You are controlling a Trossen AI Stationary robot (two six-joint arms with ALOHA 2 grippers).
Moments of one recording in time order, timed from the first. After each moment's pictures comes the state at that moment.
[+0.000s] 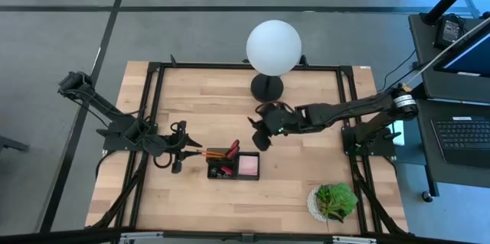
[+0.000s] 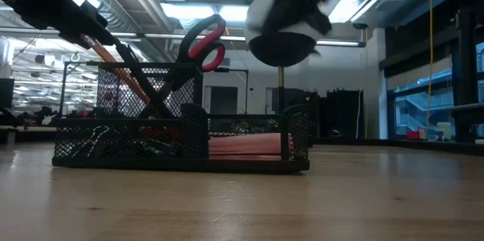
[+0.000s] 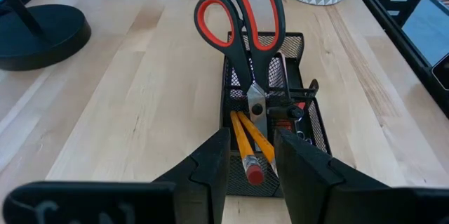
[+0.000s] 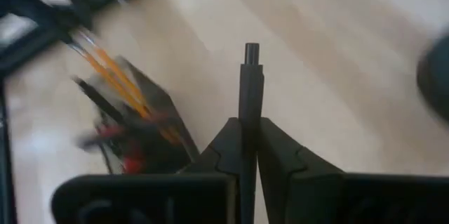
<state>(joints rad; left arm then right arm) -0.56 0.82 0.38 -0.13 -0.51 -0.35 0.13 1.56 1.20 -0.41 0.30 0.68</state>
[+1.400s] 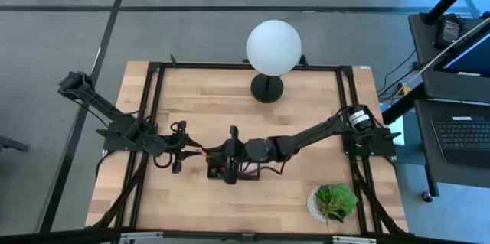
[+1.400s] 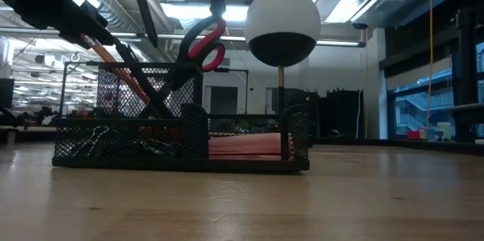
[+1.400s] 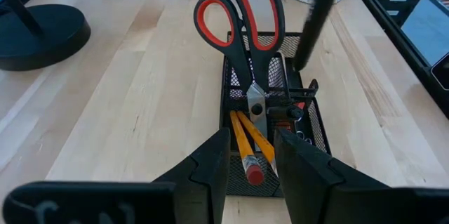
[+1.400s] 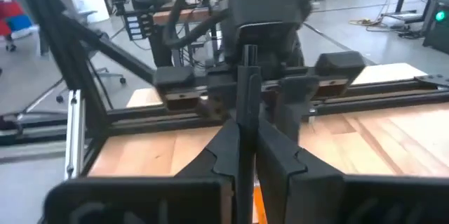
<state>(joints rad) -0.56 0.82 0.38 -0.13 -0.50 -0.35 0.27 2.03 1.38 0.54 0.31 0.14</state>
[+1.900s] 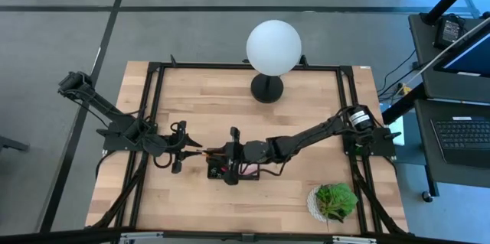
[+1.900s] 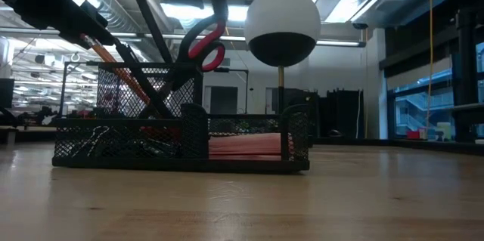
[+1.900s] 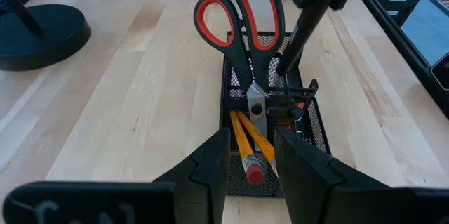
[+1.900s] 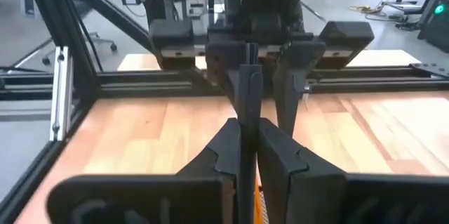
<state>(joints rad) -0.56 0.82 0.38 -0.13 -0.50 -0.35 0.28 2.03 1.38 0.44 0.32 0.08</state>
